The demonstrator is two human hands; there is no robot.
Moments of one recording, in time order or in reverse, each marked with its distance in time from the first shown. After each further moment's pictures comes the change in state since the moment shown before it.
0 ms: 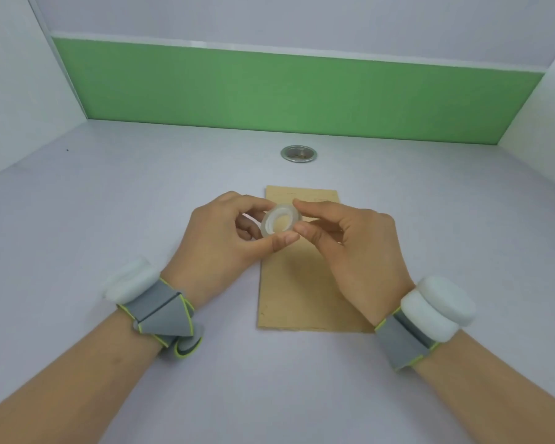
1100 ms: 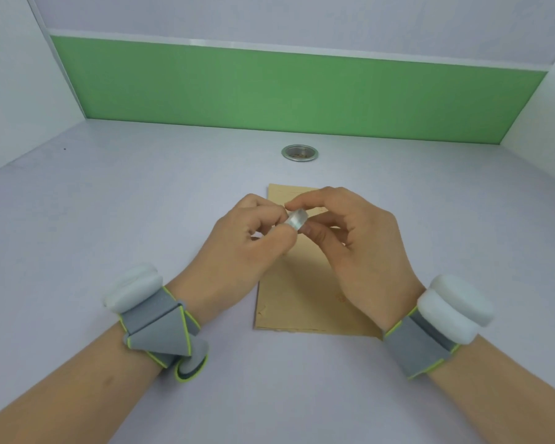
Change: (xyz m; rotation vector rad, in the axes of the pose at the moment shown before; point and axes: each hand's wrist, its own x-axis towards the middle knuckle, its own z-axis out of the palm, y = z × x) left_hand -0.009 0.012 0.010 -0.185 -0.132 -0.005; right_hand -0.001 0.000 0.001 0.097 -0.003 -0.206
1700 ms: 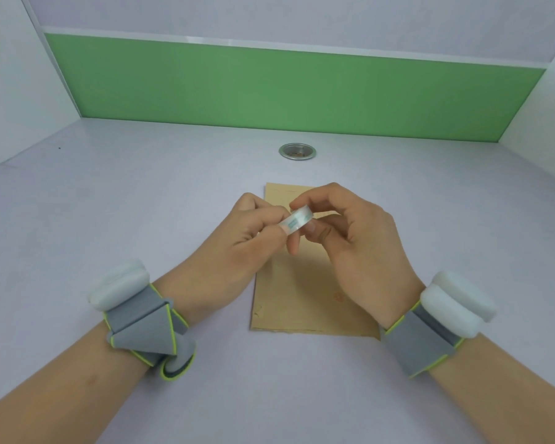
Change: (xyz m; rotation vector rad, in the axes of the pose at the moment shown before) left_hand 0.000 -0.001 -0.004 -0.021 -0.166 0.061; right_hand 0.000 0.000 -0.003 0.072 -0.043 0.125
